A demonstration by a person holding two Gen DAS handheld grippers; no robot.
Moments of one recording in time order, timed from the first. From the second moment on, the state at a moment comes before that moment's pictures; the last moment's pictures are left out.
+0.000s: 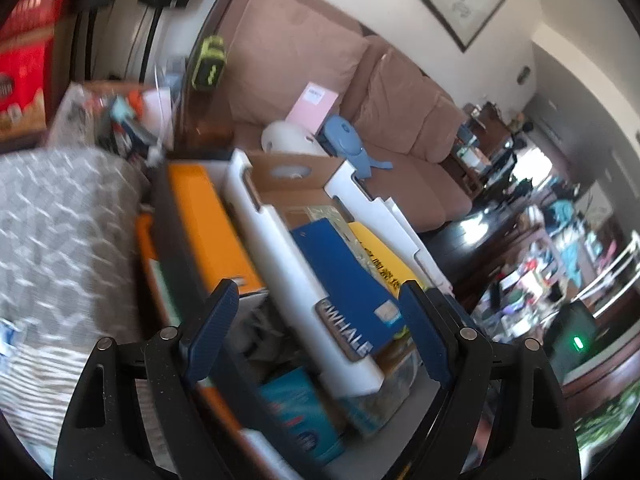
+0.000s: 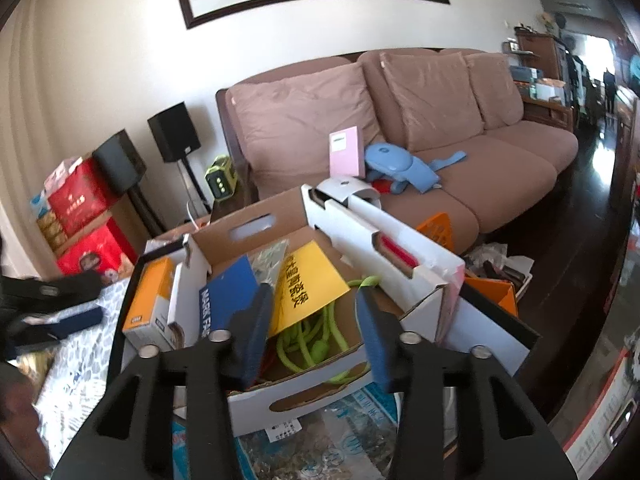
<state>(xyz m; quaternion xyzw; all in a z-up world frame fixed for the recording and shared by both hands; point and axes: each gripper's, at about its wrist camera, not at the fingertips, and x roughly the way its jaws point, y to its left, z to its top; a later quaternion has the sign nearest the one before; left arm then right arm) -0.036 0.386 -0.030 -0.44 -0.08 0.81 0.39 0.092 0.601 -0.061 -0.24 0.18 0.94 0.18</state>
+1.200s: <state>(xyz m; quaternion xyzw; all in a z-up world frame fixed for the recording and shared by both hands) -0.034 -0.064 -0.147 -0.50 -0.10 0.84 -0.15 0.051 0.320 -0.046 -0.31 0.06 0.95 -0.03</state>
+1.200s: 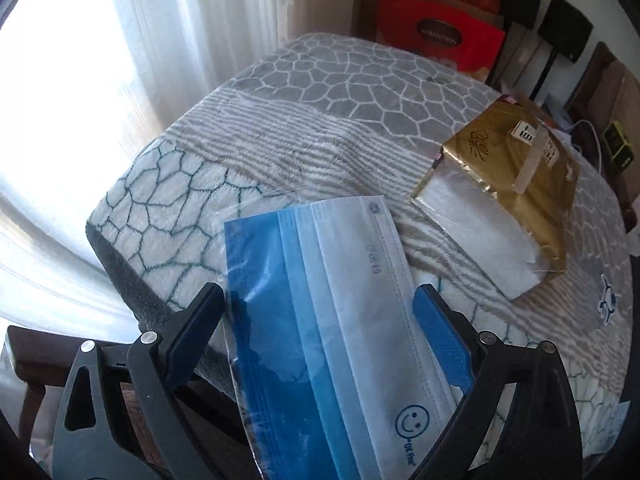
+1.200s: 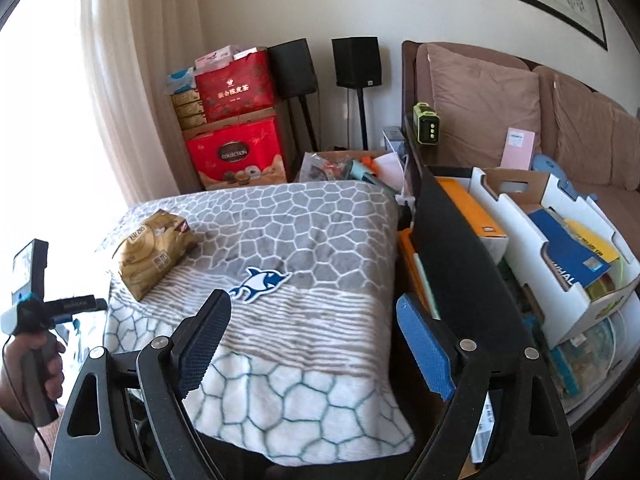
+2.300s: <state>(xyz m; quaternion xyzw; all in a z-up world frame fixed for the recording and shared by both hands) -0.040 -0.087 -0.124 -0.44 -0.18 0.88 -0.05 -0.009 0.266 -0.104 -0.41 0.04 0.91 -0.07</state>
